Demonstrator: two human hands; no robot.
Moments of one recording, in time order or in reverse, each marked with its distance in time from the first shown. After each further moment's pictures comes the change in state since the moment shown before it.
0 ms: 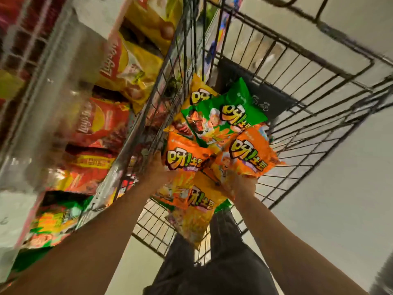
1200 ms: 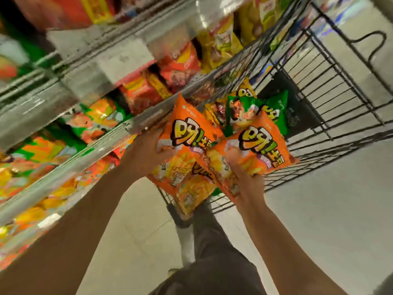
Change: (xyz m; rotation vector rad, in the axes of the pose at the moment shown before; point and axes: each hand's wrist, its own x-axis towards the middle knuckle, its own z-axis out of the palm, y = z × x) left_hand -0.178 -0.117 -0.003 -0.209 0.454 0.446; right_hand -0.145 0.067 -0.038 0.059 -0.408 -0.523
